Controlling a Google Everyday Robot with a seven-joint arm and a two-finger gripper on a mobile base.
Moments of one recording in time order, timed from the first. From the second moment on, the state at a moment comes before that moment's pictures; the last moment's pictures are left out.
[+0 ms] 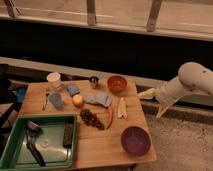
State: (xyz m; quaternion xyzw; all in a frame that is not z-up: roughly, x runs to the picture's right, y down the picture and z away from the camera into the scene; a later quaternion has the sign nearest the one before) arm 0.227 0.083 0.695 -0.32 0.14 0.87 0.34
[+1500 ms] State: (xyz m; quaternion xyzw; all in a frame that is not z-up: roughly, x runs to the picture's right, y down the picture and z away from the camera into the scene) arm 0.086 0.043 0.672 -0.33 0.11 0.80 0.49
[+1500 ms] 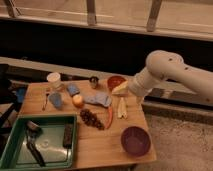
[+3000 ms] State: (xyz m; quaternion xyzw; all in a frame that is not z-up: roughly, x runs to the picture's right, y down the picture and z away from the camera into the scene) arm -0.126 0.065 0.638 -0.39 0.04 0.66 0.64
